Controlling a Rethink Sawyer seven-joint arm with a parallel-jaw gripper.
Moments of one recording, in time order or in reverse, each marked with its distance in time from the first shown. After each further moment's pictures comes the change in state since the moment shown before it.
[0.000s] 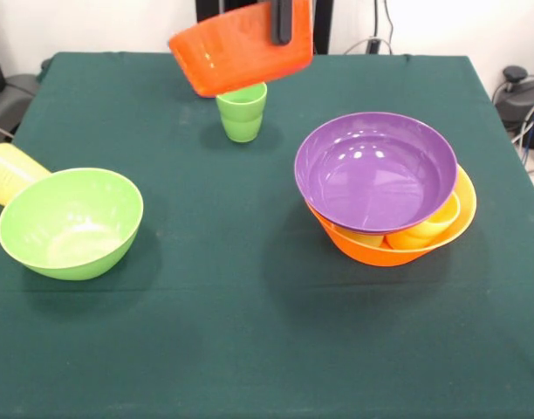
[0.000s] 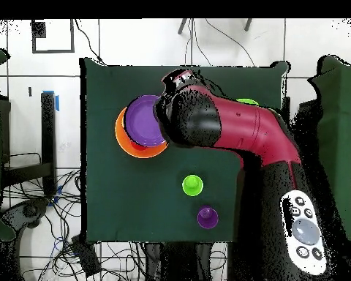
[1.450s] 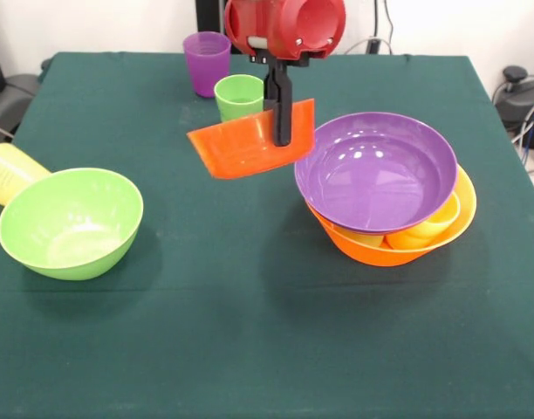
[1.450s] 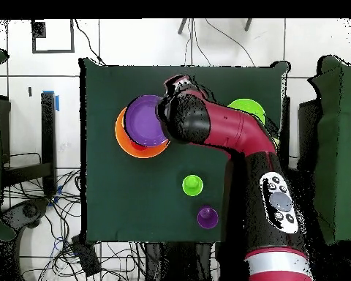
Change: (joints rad) arm 0.062 0.153 -0.087 -0.016 0.065 -0.153 0.000
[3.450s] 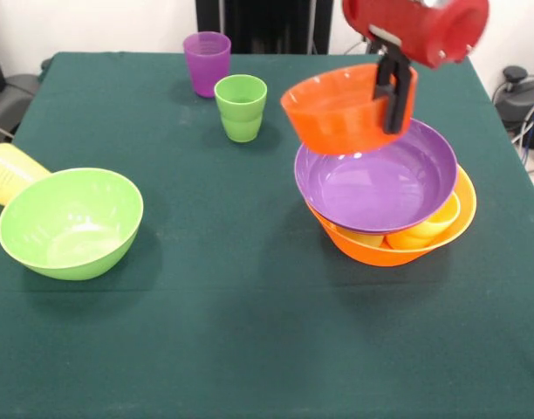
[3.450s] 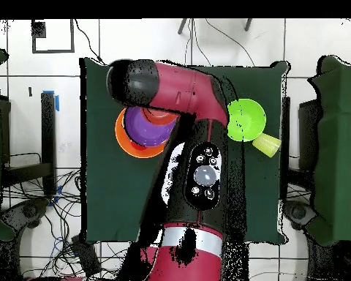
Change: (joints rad) arm 0.342 0.192 -0.340 -0.388 0.210 0.486 0.000
